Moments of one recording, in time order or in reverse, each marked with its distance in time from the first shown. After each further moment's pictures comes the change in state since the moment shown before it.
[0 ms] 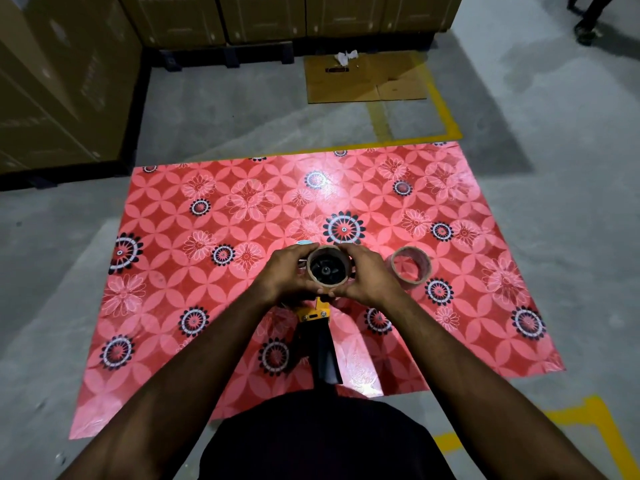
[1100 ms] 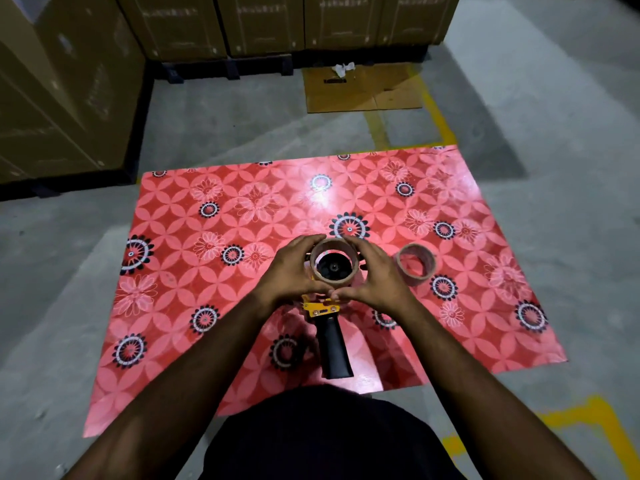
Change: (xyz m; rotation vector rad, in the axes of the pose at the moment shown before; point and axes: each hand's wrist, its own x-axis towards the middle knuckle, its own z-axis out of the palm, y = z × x) left_hand -0.021 0.002 -0.008 0.013 0.106 0.163; right_hand -0.034 -0.028 -0.009 0.153 0.084 -0.060
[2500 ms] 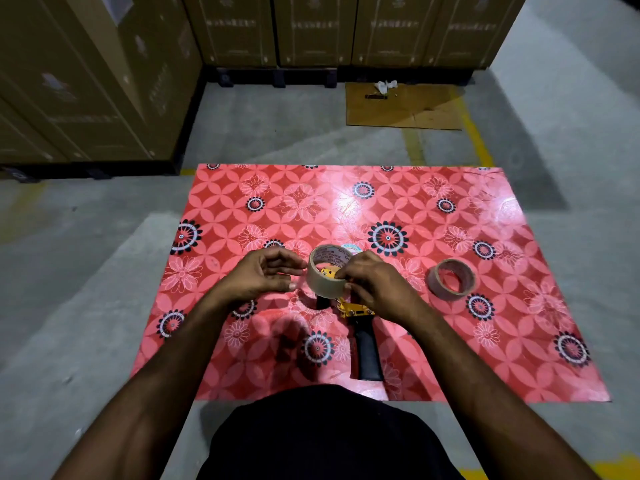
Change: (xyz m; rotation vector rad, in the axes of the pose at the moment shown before) left_hand -0.077 -0.073 -0.091 -0.690 -0.120 -0.185; right_hand 0.010 -0.059 0.024 -0.181 -0.210 -0.357
